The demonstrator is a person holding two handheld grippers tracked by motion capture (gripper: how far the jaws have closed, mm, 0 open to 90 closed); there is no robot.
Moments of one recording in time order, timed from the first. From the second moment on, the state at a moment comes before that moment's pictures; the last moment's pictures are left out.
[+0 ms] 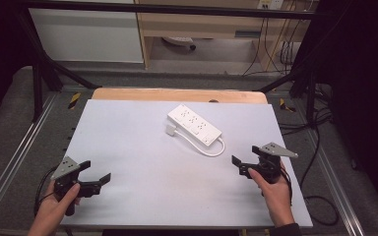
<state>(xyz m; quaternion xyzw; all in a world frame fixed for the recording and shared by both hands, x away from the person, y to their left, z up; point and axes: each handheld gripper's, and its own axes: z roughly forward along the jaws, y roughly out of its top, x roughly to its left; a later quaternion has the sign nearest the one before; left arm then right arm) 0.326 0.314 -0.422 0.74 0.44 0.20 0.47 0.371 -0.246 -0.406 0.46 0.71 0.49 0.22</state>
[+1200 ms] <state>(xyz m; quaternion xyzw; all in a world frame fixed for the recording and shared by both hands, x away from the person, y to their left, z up) 0.323 0.318 -0.422 0.74 0.45 0.20 0.47 0.418 -0.214 -0.375 0.44 0.73 0.48 0.21</state>
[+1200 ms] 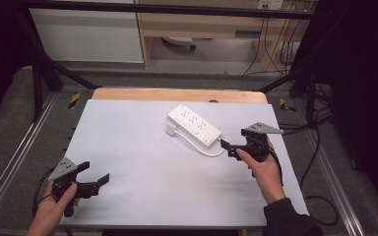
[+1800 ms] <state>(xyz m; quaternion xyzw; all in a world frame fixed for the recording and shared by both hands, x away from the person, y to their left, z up) 0.324 0.316 -0.423 0.74 0.44 0.20 0.46 0.442 -0.190 -0.370 0.43 0.74 0.47 0.21</state>
